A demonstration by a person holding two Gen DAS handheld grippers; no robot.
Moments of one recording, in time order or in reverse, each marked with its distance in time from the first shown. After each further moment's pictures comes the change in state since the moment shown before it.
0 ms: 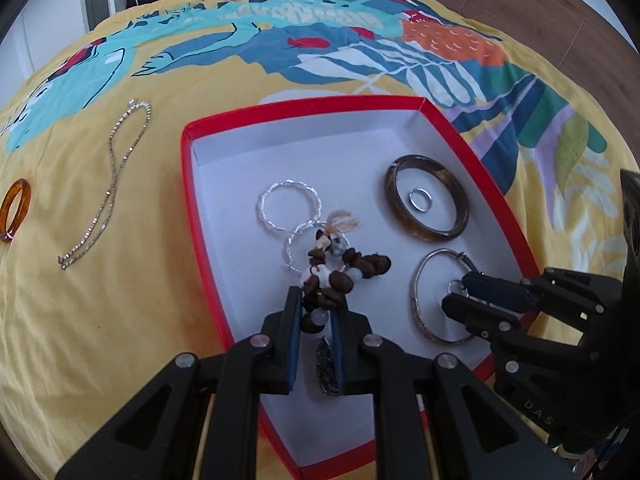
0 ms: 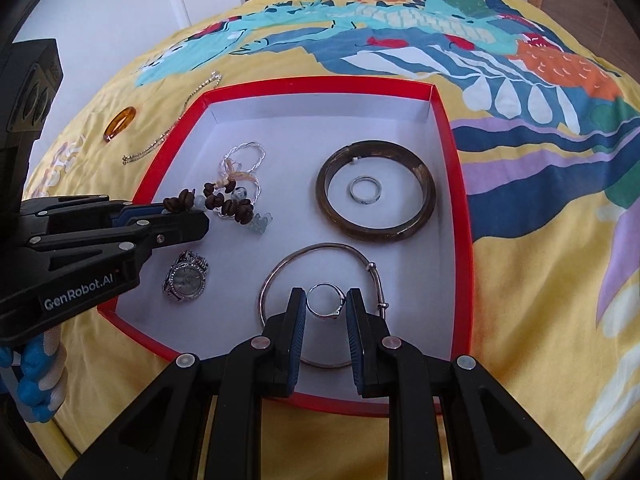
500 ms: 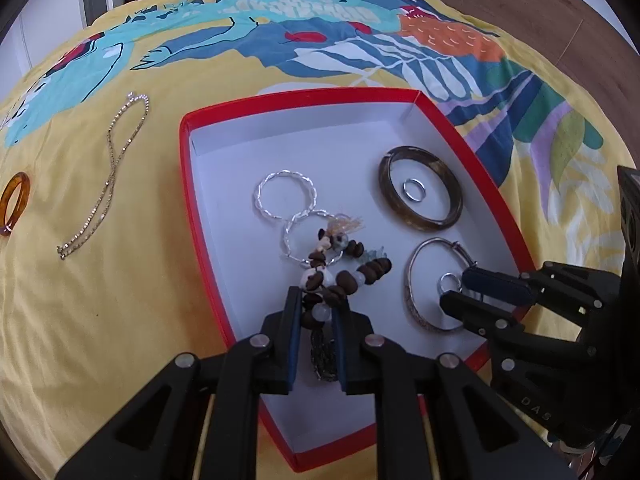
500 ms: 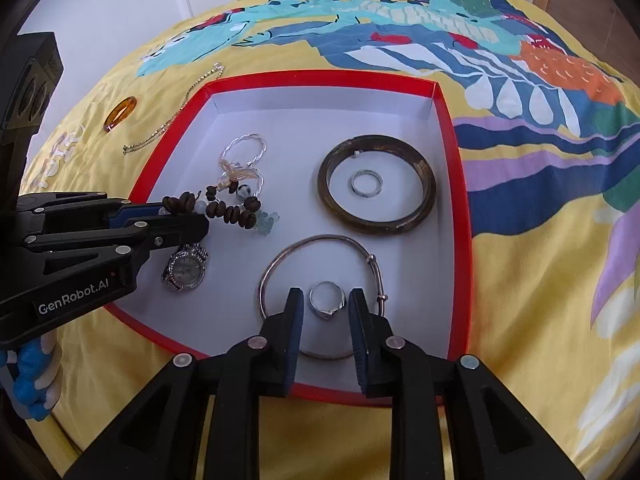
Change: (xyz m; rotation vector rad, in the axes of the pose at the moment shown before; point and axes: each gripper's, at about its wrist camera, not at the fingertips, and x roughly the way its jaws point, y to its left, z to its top) left arm -0.005 -0.002 -0.004 -0.003 0.020 -0.009; right arm -0.003 0.000 -0.003 -0.009 0.024 -0.013
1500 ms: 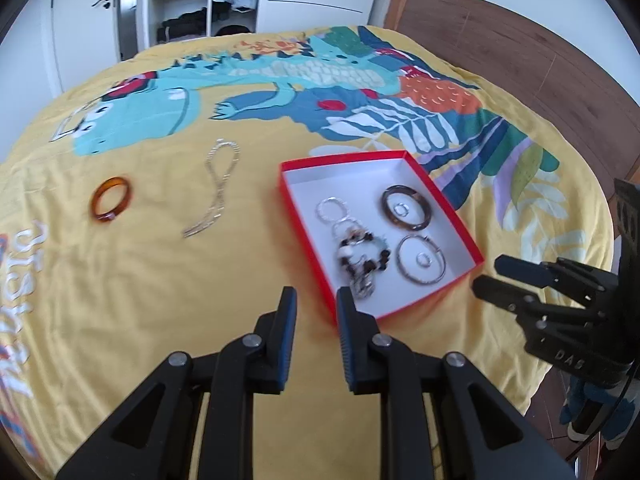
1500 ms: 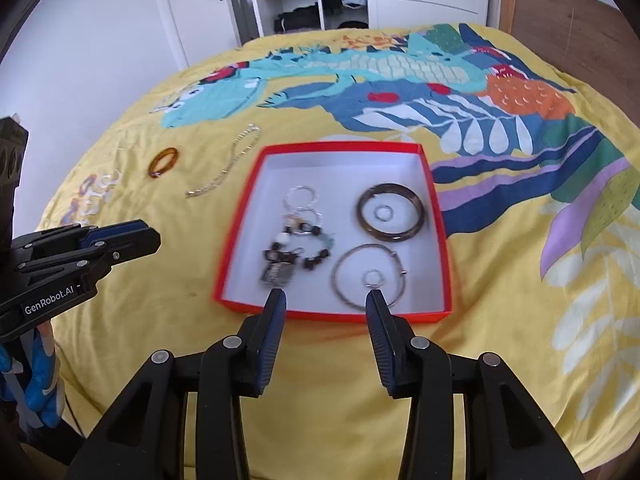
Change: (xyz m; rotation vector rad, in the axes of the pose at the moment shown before) left arm -0.147 0.033 -0.056 -0.021 -0.171 0.036; right arm -0.114 0.053 -0.026 0.081 -0.157 0.001
